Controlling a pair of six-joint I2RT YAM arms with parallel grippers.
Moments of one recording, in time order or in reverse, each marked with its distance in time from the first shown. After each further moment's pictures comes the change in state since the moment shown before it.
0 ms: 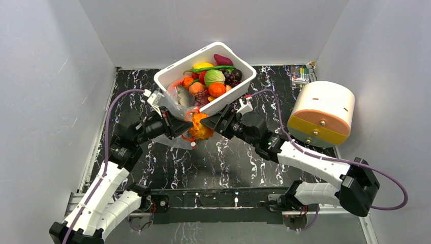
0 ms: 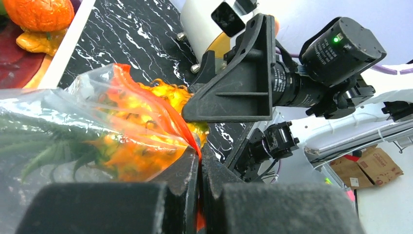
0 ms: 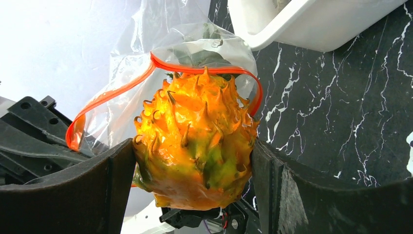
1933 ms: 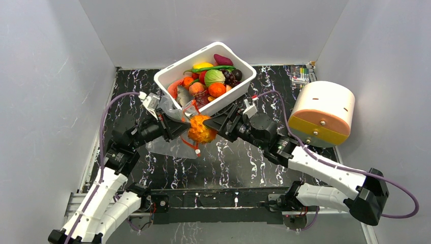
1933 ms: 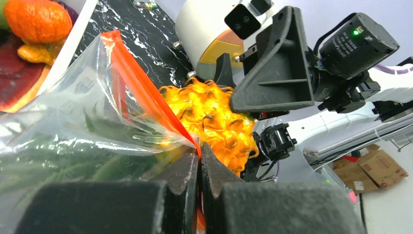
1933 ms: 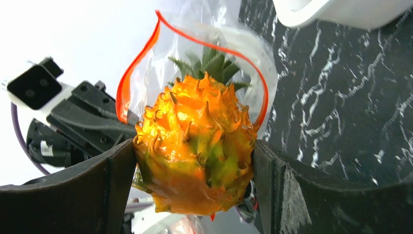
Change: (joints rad) left arm 0.000 -0.070 -0.041 0.023 -0.013 -0.029; right arm 0.034 -0.145 0.014 -0.098 -0.052 0.075
